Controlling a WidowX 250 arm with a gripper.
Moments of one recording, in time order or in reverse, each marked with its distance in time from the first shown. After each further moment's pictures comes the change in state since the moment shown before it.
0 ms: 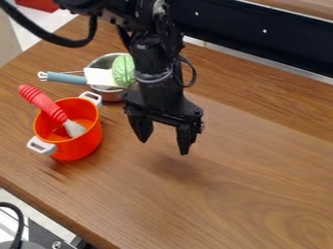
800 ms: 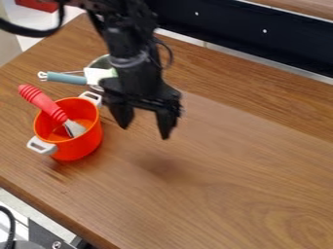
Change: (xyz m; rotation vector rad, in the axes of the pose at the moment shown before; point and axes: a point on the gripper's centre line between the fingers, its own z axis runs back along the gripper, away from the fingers) arm 0.000 0.041 0.027 0.022 -0.064 0.077
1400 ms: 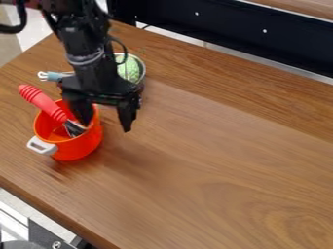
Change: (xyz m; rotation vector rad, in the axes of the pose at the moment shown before) arm -0.005 0.049 -0.012 0.048 0.026 0.184
